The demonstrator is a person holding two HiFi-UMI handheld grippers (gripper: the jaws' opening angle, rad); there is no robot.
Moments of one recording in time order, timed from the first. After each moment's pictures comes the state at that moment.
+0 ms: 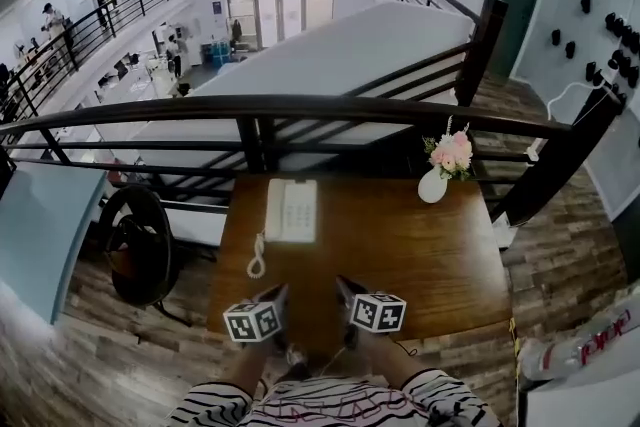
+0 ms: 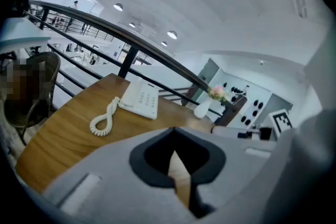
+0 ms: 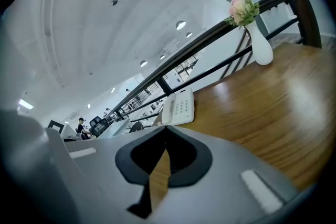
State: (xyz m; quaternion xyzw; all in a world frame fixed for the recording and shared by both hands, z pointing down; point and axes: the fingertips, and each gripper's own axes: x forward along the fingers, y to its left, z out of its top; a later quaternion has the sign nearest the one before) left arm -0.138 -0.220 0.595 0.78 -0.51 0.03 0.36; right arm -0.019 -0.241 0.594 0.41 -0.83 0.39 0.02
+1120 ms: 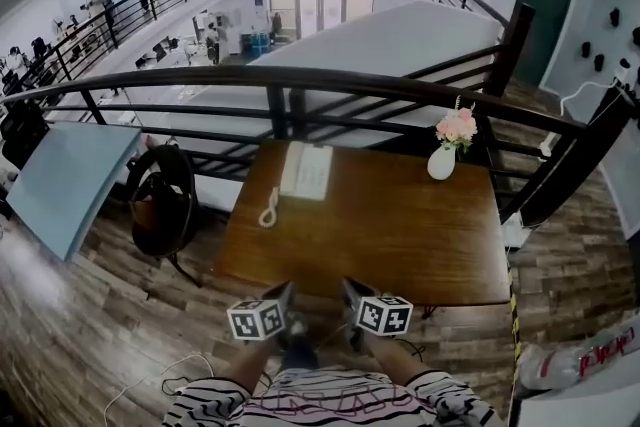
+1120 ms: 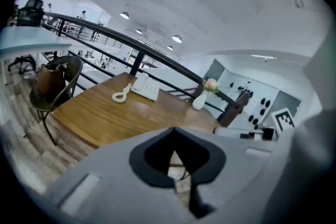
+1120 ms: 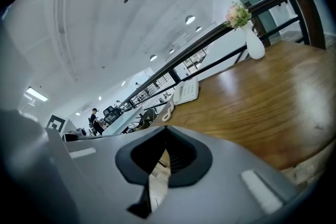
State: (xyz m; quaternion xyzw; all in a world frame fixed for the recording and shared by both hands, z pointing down) left arm -0.078 -0.024 0.601 0.75 -0.56 0.03 0.35; right arm 0.042 -0.053 0.605 0.36 -0.85 0.38 0.05
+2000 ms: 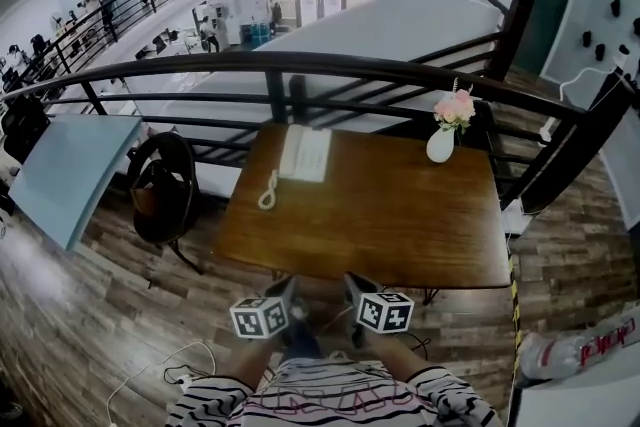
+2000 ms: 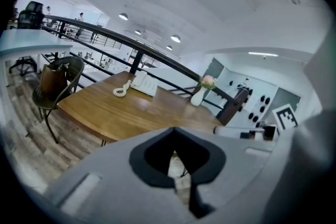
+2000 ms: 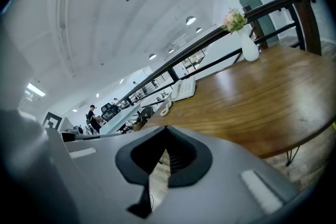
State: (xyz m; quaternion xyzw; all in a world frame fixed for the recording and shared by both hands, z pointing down) left arm -0.057 0.013 0.611 0.76 -0.56 0.04 0.34; right arm 0.060 -0.016 0.616 0.37 -0.85 0.37 0.06
